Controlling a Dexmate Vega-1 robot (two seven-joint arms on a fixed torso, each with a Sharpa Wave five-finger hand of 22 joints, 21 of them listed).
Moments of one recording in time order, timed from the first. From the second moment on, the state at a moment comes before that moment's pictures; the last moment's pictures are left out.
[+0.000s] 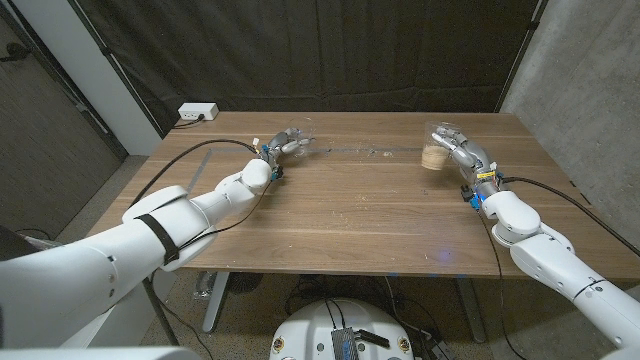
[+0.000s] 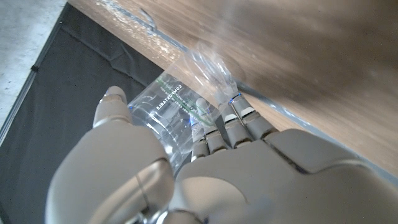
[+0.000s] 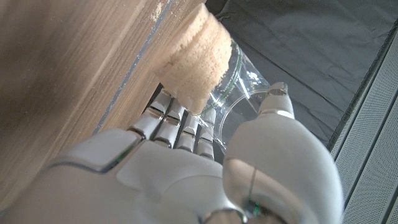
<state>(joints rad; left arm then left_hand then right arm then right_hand) 0.26 0.26 0.92 -0.43 -0.22 -0.45 0.20 0.67 -0.09 0.13 -0.14 0.35 0.16 -0.05 0.47 0.48 0.29 -0.14 0.53 0.59 0.37 -0.04 0.30 0.39 0.40 -0.04 0.43 0.20 -1.15 -0.75 -0.21 -1.68 0.50 0.23 -0.18 0.84 0.07 0.08 -0.13 0.21 0.19 -0.08 0.49 0.47 0.17 -0.07 0.83 0.86 0.40 -0.04 0.61 0.80 0.38 -0.04 0.41 0.28</state>
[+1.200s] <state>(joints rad) 0.31 0.20 0.84 -0.44 -0.31 -0.40 0.19 0.76 -0.02 0.13 -0.13 0.35 0.25 -0.04 0.52 0.48 0.39 -0.15 0.60 0.62 0.52 -0.05 0.31 0.40 0.49 -0.06 0.45 0.19 -1.17 -0.78 -0.21 -1.67 0.50 0.20 -0.17 0.84 0.07 0.08 -0.13 0.21 0.21 -0.08 0.49 0.47 0.18 -0.08 0.83 0.86 0.40 -0.05 0.61 0.80 0.38 -0.04 0.41 0.28</state>
